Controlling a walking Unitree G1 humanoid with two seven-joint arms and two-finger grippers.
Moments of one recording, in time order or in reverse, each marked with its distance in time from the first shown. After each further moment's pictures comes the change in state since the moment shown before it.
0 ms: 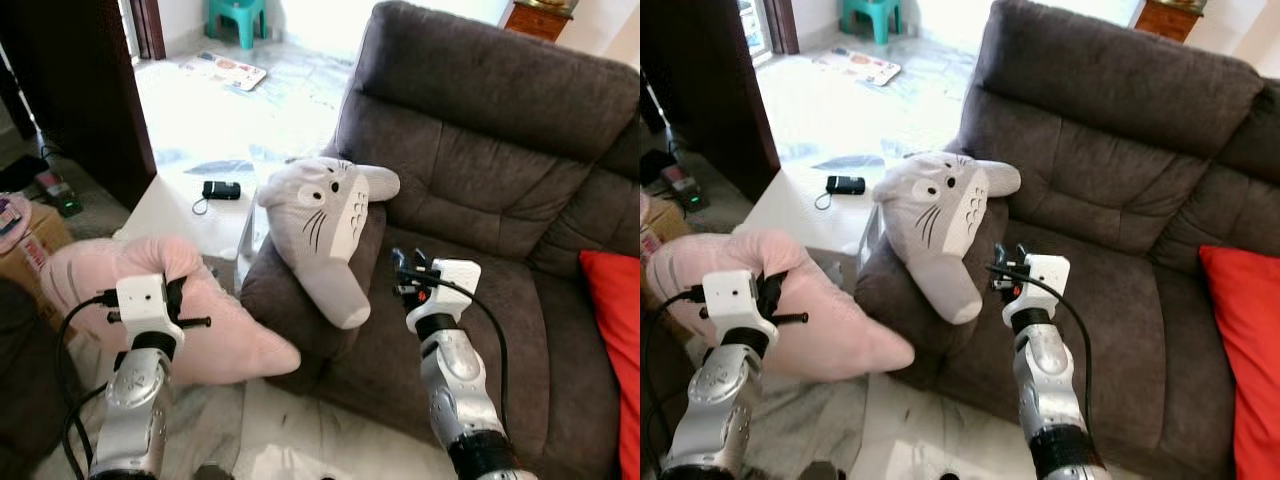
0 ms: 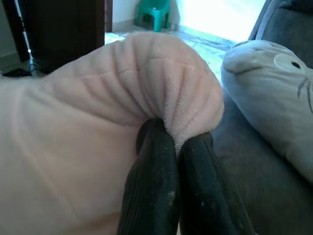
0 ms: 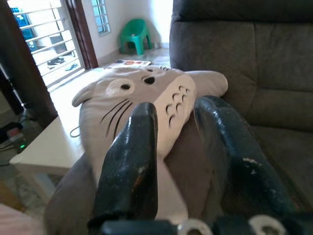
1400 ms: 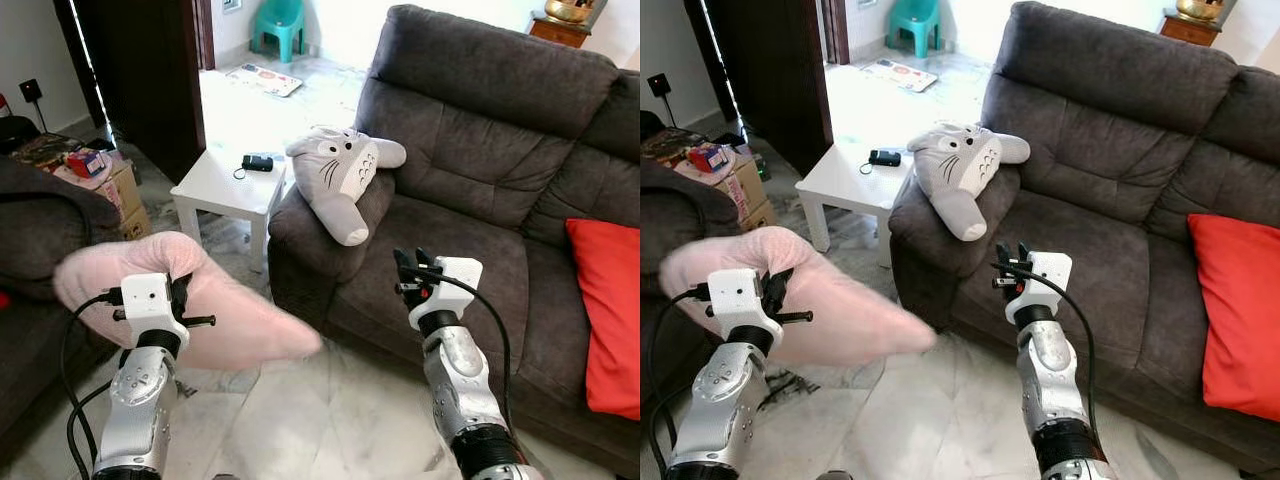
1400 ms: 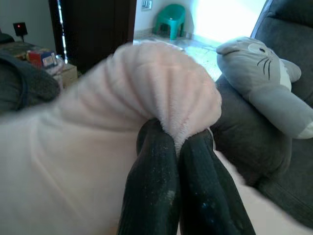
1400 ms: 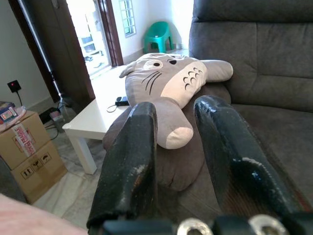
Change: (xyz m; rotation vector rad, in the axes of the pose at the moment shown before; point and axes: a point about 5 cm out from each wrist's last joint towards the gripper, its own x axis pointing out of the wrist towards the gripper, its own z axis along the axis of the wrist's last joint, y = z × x) left arm 0.002 -0.004 -0.001 -0.013 0.010 -0.019; right arm 0.004 -0.005 0.002 -0.010 0.009 0.001
